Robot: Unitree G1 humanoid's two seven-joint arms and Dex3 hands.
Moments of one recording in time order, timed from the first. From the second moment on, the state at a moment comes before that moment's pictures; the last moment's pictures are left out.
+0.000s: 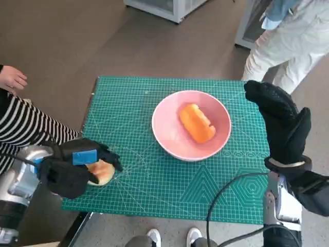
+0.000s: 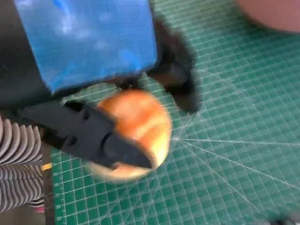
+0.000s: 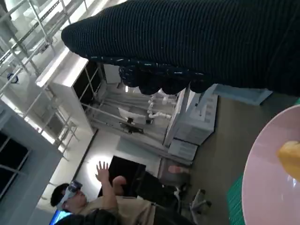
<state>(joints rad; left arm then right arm) -0.42 0.88 -0.23 0.30 0.23 -0.44 -0.93 -0.35 -0.18 -0.18 0.13 0.31 -0.46 0.38</state>
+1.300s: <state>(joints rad) -1.06 0.42 -0.24 0.39 0.14 -0.47 -0.76 -0.38 -0.18 -0.18 0.18 0.31 -0.48 0.38</state>
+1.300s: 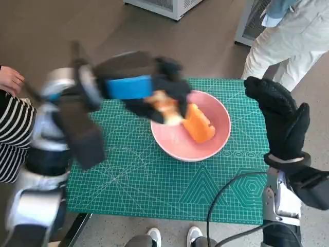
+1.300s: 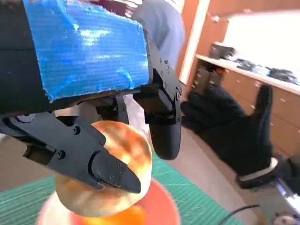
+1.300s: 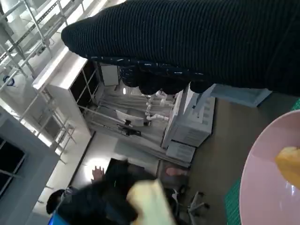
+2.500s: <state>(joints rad) -1.18 0.25 -0.43 0.88 0.45 -0.36 -0.66 -0.36 -0.18 -0.18 0.12 0.23 -0.48 0.29</state>
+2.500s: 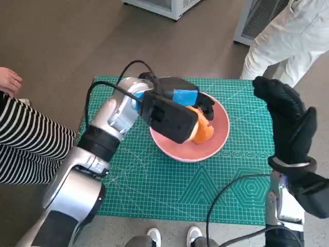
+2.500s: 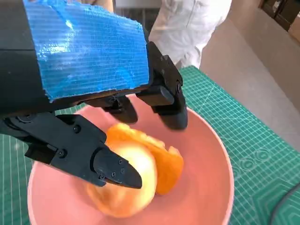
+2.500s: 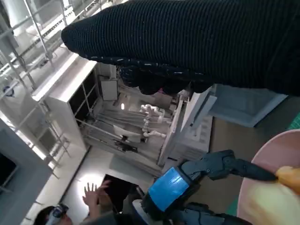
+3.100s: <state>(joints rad) -1.03 0.29 -0.13 0.82 0.11 -0.63 -0.55 -0.39 -0.15 -0.16 0.15 0.23 -0.48 0.28</state>
